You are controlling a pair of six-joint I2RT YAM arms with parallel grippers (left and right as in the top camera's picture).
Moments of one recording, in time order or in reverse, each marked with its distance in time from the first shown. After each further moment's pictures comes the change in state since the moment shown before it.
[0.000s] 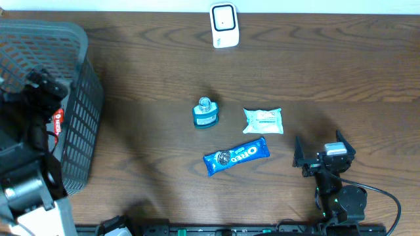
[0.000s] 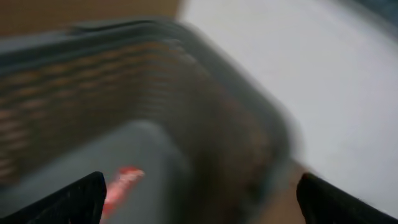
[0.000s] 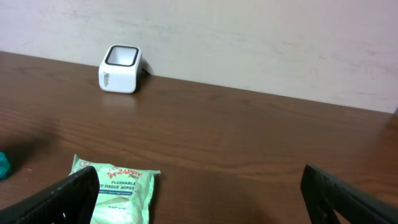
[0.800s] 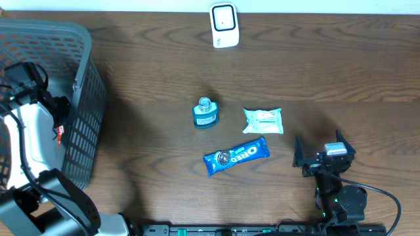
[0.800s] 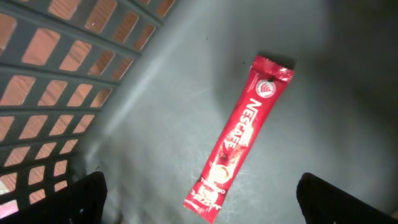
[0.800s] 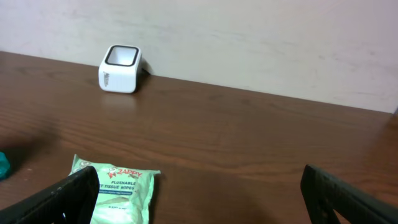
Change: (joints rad) left arm 0.065 0.650 0.008 -0.140 -0.249 0.401; right arm 0.000 0.000 0.000 0.000 0.000 0.000
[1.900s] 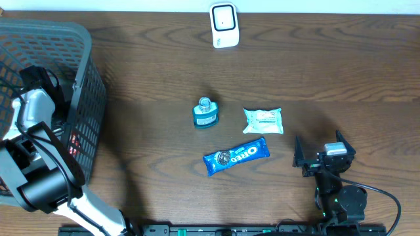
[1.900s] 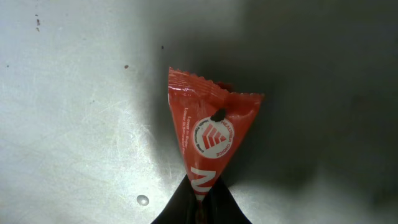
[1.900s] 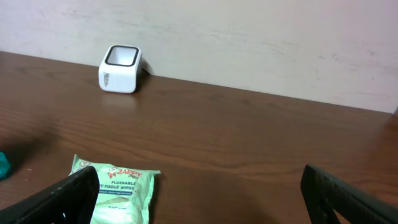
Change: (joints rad) left arm 0.014 0.309 0.070 0.029 0.201 0.087; right arm 0.000 0.000 0.000 0.000 0.000 0.000
